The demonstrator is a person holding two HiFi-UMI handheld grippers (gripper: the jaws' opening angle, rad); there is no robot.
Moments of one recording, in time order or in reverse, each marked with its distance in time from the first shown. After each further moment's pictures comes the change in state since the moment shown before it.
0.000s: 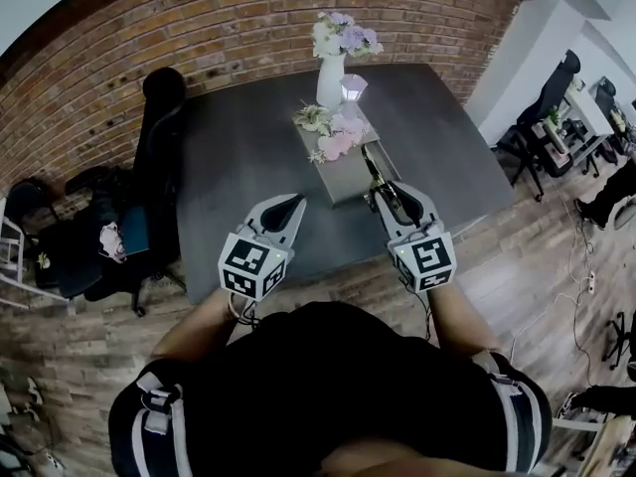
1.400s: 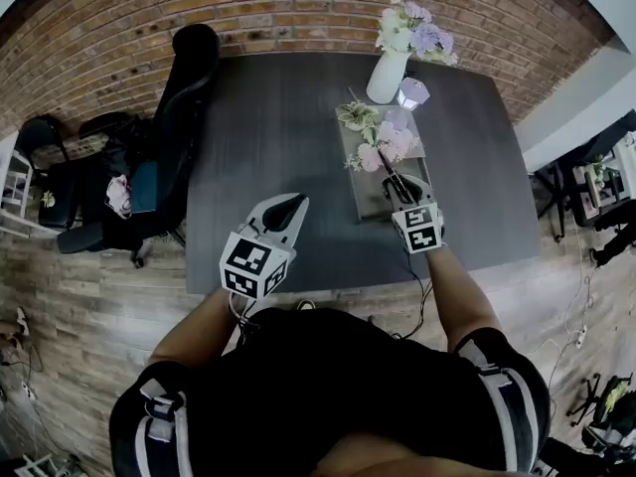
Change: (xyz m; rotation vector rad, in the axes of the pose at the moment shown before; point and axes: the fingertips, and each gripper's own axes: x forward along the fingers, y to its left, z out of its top) left arm 0.021 0.088 -0.052 -0.148 0.090 0.199; right arm 0.177 -0.043 -0.192 -0.092 0.413 0.153
